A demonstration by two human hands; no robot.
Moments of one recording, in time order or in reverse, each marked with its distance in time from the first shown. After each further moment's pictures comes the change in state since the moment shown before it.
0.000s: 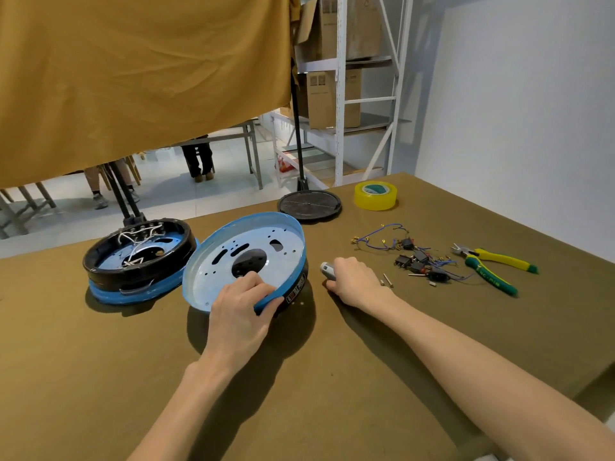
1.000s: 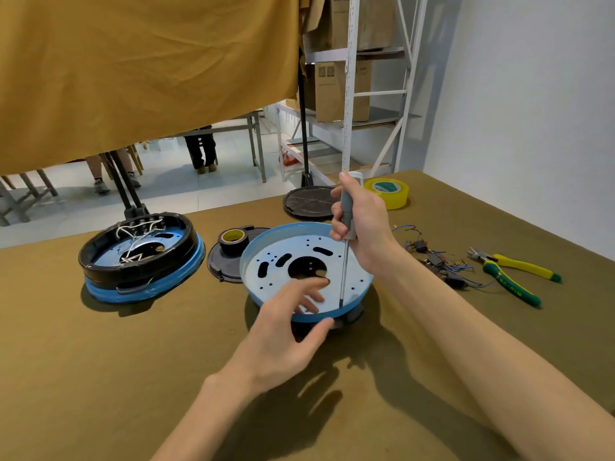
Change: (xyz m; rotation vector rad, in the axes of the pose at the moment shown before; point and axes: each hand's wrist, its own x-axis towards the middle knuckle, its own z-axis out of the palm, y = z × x) left_hand 0.001 0.020 0.017 -0.427 -0.246 0.040; right_hand -0.001 -0.053 -0.103 1.652 0.149 0.033
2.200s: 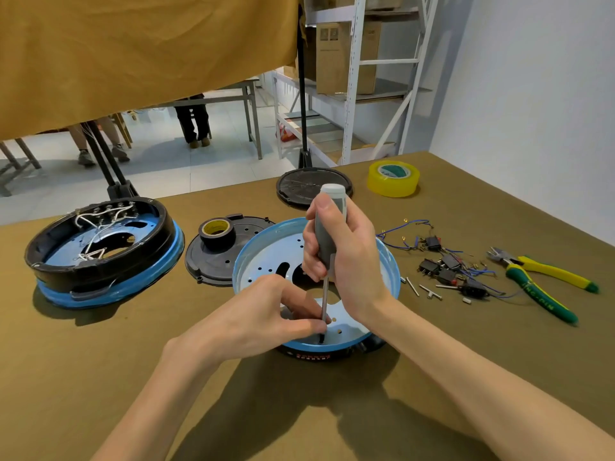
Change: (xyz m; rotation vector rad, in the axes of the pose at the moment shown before) left_hand 0.068 -0.029 -0.021 -0.062 -0.518 -0.263; right_hand -0.022 0.037 0.011 0.037 -0.280 -0.218
